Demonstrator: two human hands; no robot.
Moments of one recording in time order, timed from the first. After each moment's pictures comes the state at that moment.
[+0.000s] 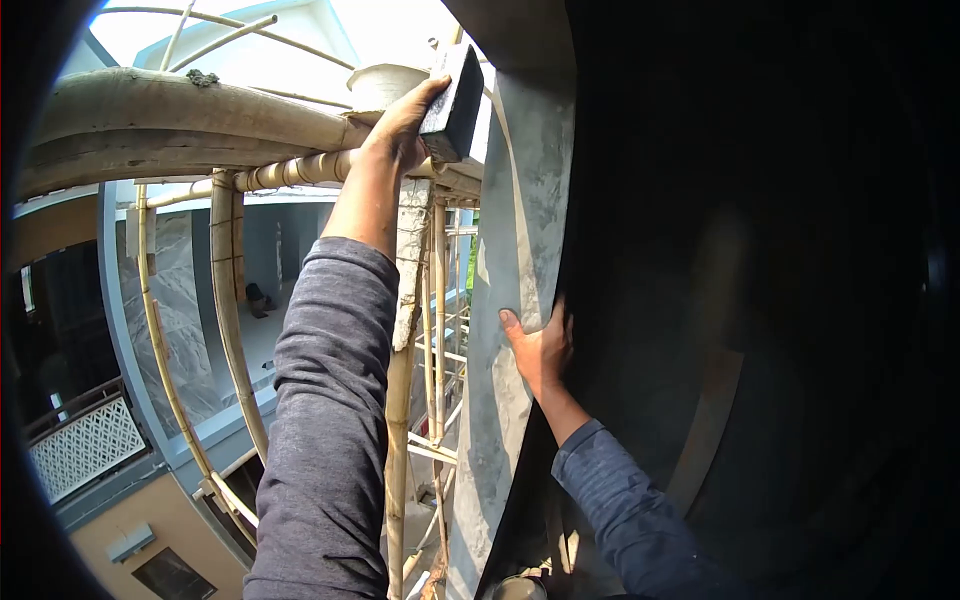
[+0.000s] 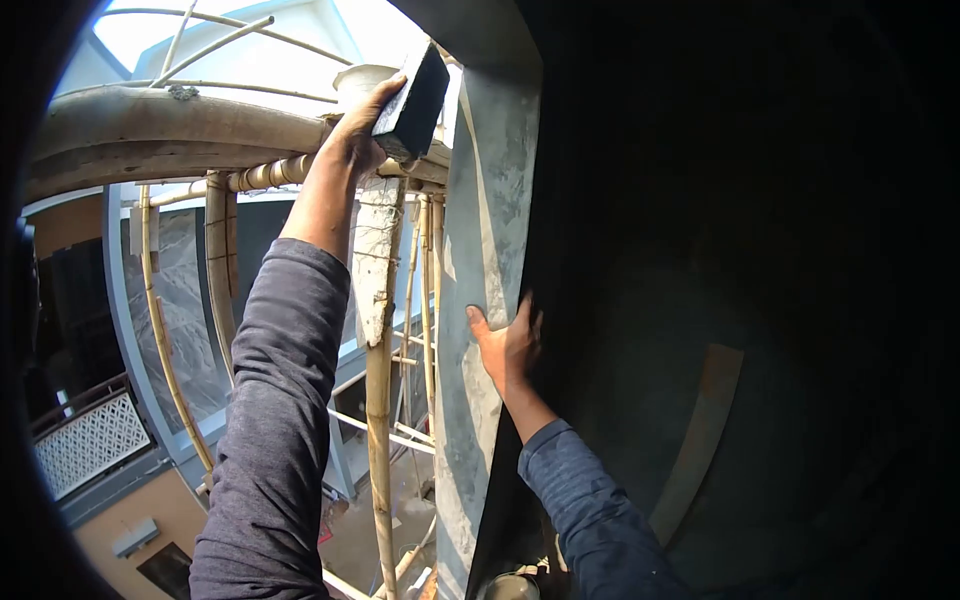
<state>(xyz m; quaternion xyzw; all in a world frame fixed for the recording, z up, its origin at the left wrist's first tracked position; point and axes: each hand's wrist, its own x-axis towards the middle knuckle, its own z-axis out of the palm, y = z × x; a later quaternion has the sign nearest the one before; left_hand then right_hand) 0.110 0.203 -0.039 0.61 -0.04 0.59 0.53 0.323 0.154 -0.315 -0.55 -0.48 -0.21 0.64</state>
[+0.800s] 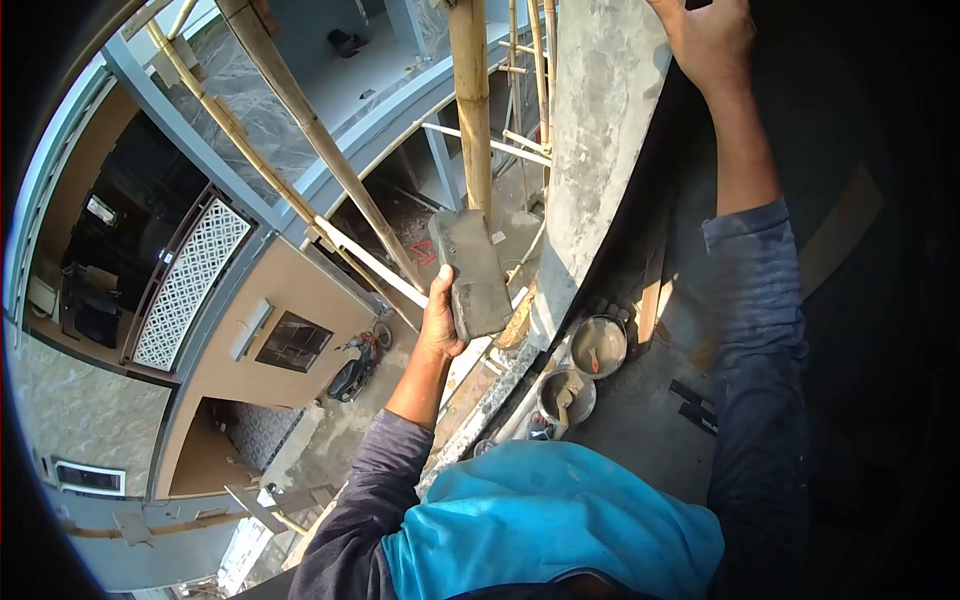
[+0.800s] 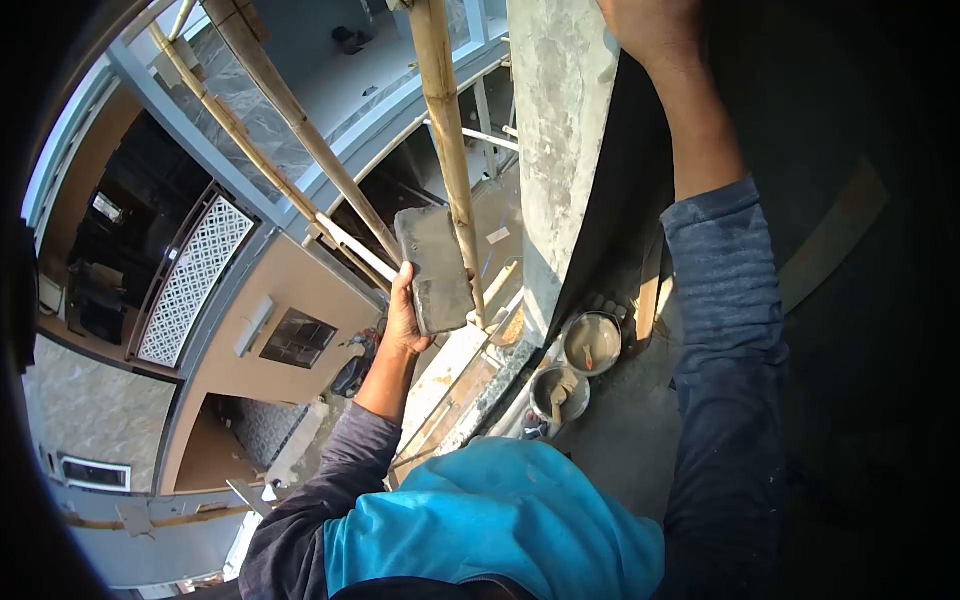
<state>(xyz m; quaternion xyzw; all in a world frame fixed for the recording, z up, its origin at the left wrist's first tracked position) 0.078 0.018 -0.646 0.26 0.28 0.56 0.74 0.361 0.143 -0.350 -0.35 -0.64 -0.28 0.63</state>
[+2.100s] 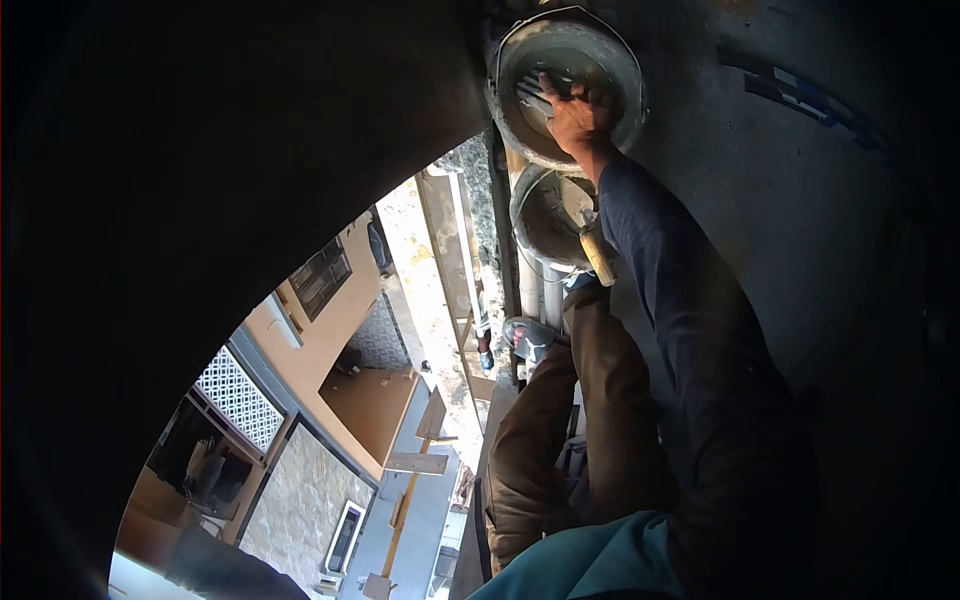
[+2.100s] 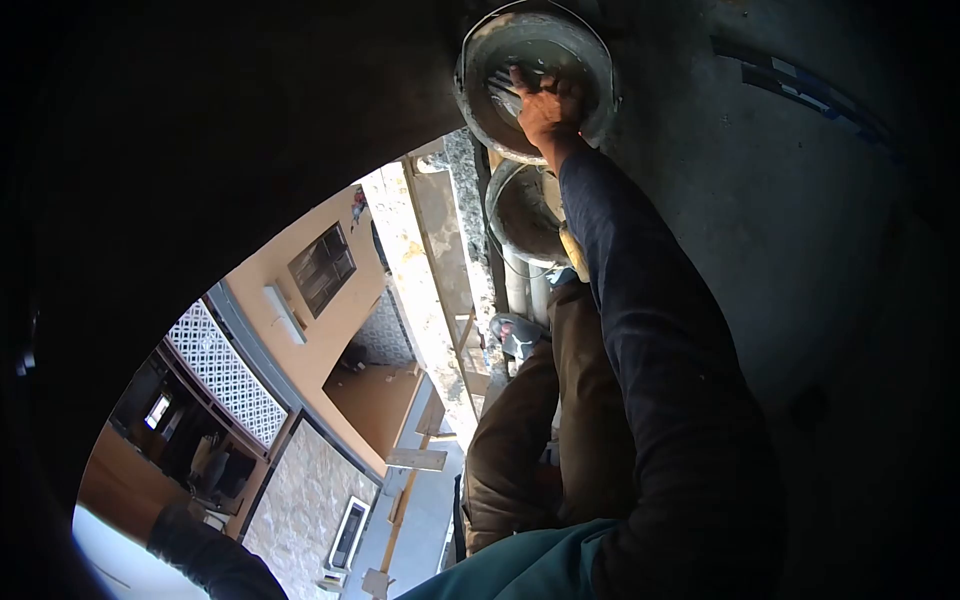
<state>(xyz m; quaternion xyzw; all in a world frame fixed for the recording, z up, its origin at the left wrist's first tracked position) 0.055 0.349 -0.787 0.64 0.56 0.51 -0.09 0.486 0.065 -1.401 -0.84 -0.50 0.18 -0.11</state>
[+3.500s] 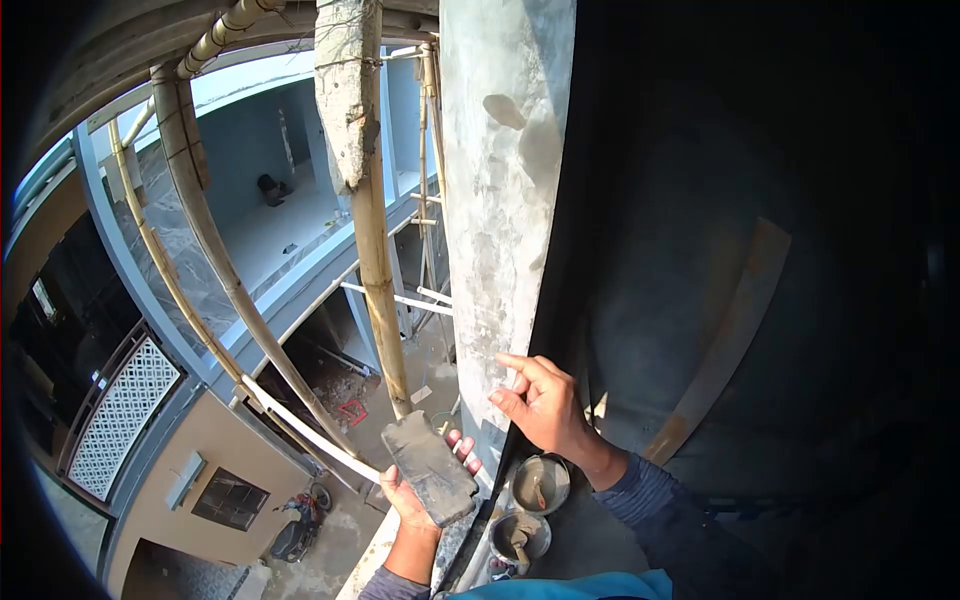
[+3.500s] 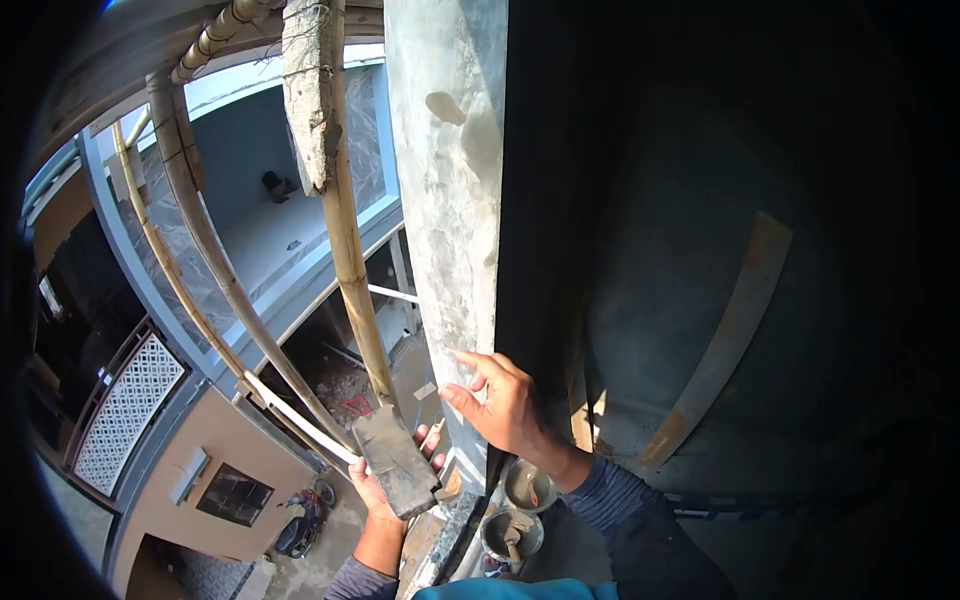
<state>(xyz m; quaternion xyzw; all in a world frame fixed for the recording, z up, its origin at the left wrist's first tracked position) 0.148 0.008 -0.645 0.09 0.05 0.59 0.80 0.344 0.046 -0.532 -0.45 -0.71 0.14 0.53</state>
